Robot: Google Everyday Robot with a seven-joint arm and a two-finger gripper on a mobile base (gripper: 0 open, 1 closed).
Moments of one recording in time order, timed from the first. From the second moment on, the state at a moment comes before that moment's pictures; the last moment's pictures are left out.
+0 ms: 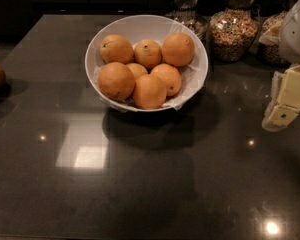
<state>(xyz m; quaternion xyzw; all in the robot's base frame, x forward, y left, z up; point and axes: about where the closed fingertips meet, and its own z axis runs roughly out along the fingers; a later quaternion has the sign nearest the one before) 0.438 -0.217 0.976 -0.60 0.78 -0.03 0.16</state>
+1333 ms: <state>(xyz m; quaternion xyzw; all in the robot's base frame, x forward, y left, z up) 0.456 -0.093 0.972 -0.66 0.71 0.03 0.24</state>
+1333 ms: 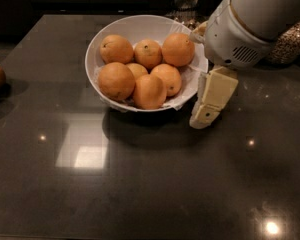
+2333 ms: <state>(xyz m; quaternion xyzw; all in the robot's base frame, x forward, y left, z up) 0.455 -0.032 0.957 -0.69 0.67 0.07 0.26</state>
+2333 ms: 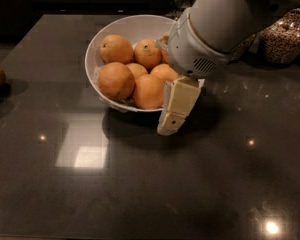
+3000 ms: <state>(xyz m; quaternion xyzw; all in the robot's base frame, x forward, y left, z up) 0.481 0.033 0.949 -0.71 0.63 0.09 0.30</state>
